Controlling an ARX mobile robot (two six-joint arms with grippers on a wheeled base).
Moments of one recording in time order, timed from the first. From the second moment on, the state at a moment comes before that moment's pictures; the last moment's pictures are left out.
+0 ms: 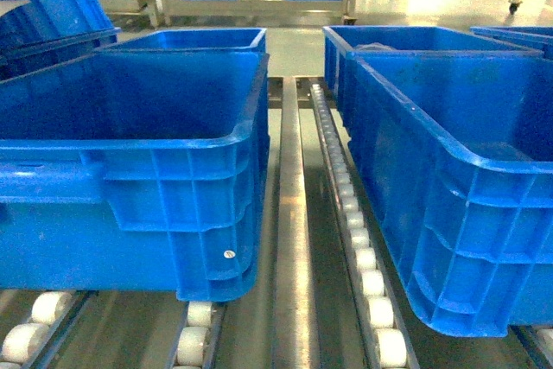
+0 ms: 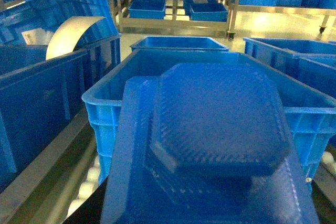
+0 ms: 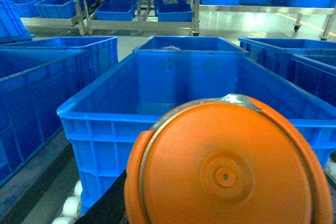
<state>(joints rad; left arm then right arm) 0.00 0.01 0.01 -0.01 0.00 0.00 0.00 0.01 0.01 -0.01 0.00 0.01</state>
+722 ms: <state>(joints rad) 0.00 0.01 0.01 -0.01 0.00 0.00 0.00 0.01 0.01 -0.01 0.00 0.01</state>
